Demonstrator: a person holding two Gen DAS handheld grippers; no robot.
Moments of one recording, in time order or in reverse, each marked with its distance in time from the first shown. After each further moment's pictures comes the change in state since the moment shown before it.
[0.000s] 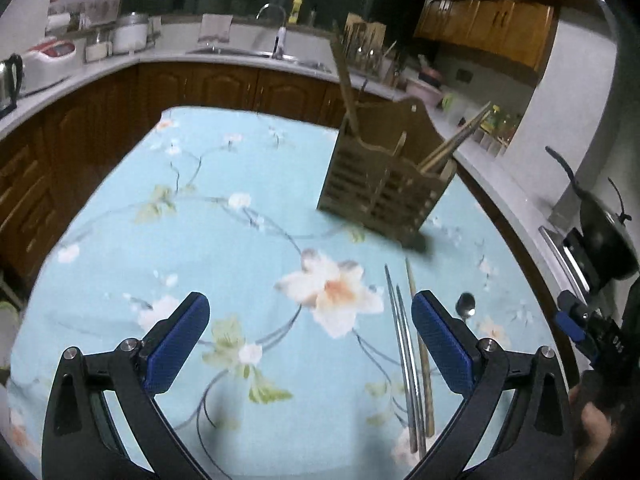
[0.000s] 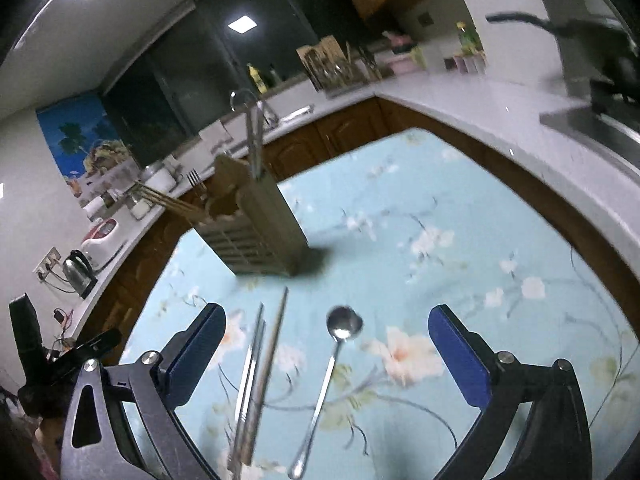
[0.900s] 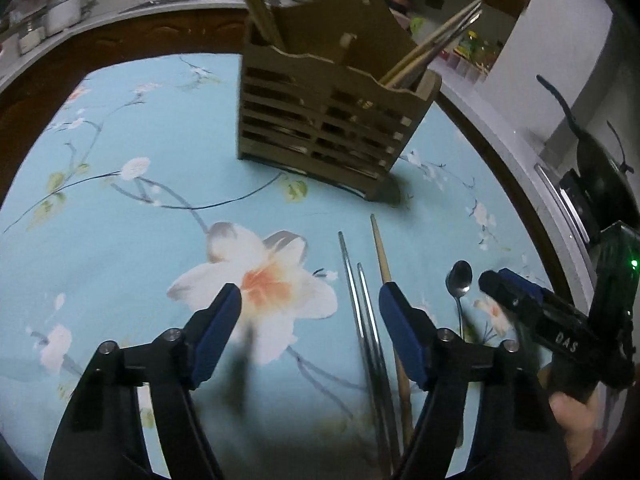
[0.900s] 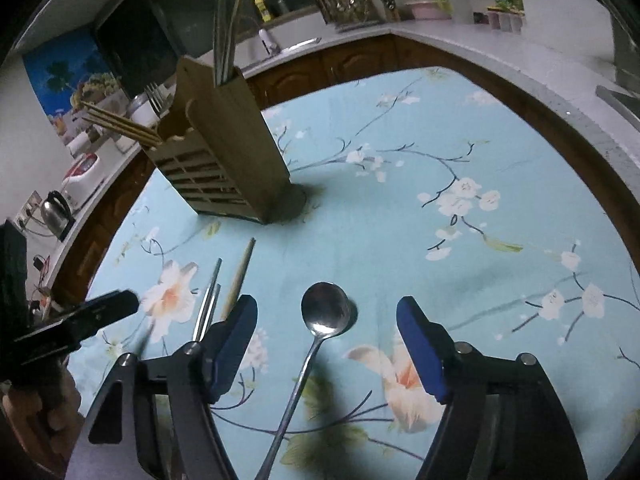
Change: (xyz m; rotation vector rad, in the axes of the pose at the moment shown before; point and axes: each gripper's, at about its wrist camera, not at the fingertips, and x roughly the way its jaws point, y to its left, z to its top) left arm 0.101 -0.056 0.018 0.124 0.257 -0.093; right arm 0.093 -0.002 -0.005 -0.112 0.247 -0.033
